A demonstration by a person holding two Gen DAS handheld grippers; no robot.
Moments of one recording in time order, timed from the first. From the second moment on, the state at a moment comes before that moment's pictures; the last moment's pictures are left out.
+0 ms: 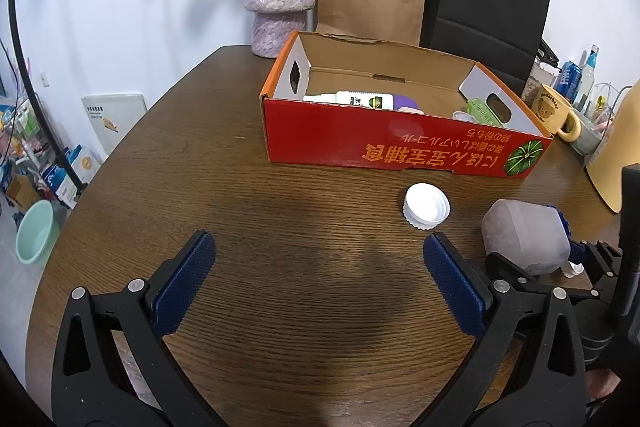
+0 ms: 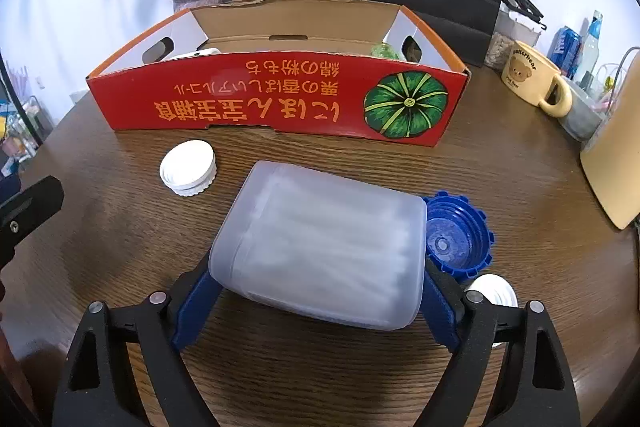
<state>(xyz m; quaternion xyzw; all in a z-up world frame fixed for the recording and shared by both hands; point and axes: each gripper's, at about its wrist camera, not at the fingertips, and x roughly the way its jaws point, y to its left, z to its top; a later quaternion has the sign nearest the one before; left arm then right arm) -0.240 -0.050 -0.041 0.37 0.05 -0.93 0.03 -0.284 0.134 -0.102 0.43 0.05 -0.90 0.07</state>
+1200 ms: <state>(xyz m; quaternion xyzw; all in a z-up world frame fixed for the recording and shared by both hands) -0.269 -0.008 -0.056 0.39 0.03 -0.92 0.04 -0.280 0.198 -0.067 0.35 0.03 -0.93 0.10</state>
